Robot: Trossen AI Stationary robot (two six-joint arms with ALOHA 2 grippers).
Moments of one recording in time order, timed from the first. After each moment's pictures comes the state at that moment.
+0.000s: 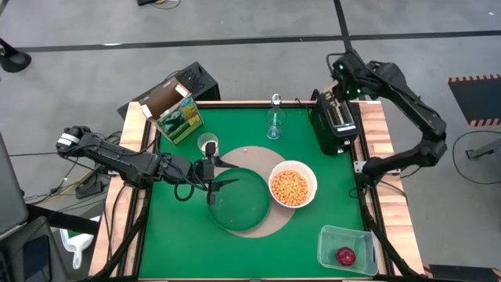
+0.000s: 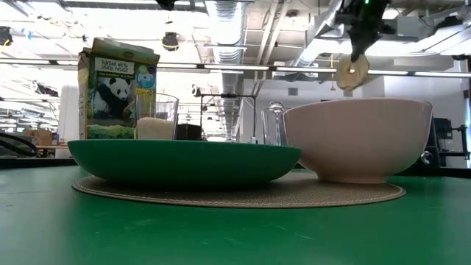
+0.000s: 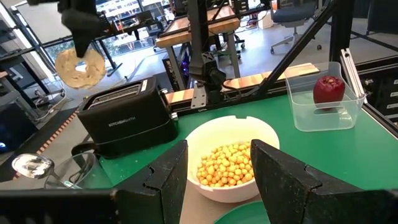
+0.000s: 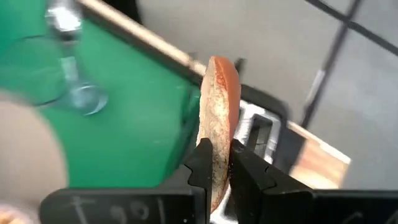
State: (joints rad) left arm -0.25 1.18 0.83 0.14 -0.35 0.18; right arm -0.77 1.32 1.63 -1.35 0.28 0.17
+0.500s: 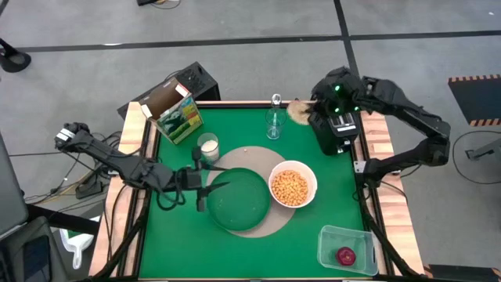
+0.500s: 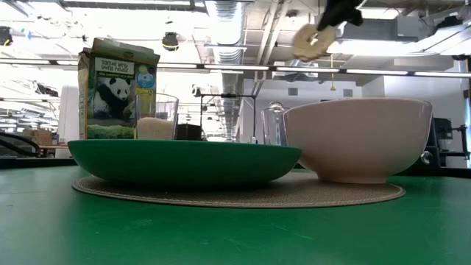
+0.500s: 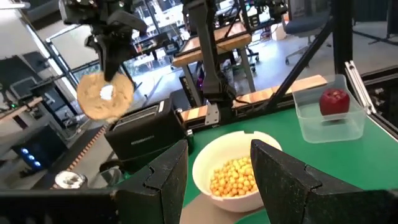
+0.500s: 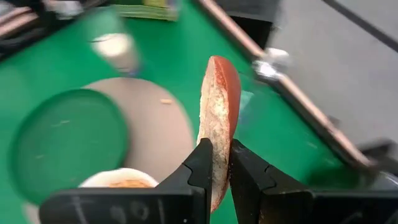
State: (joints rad) left arm -0.41 1.09 0.83 0.12 -0.57 0.25; right arm -0.42 1.27 1.60 -1.13 0.06 0.19
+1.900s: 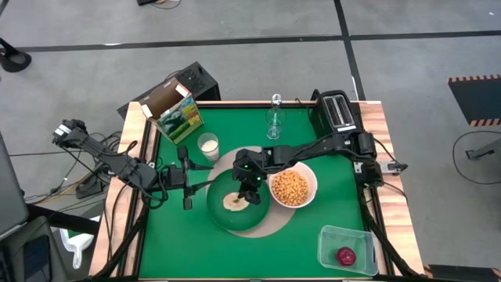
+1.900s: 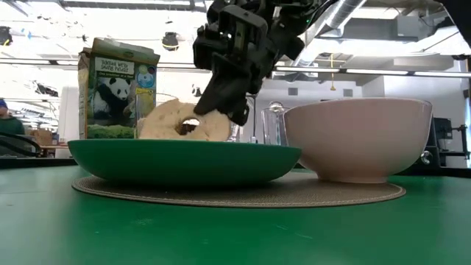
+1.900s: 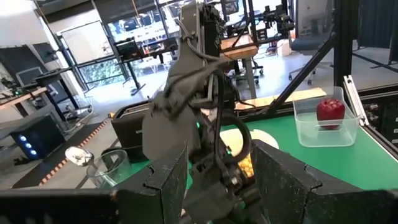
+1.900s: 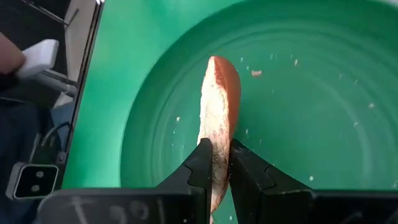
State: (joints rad) left arm -0.49 0.91 0.67 0.15 -0.66 0.17; right arm 0.00 2.02 1.46 -0.29 -0.47 0.21
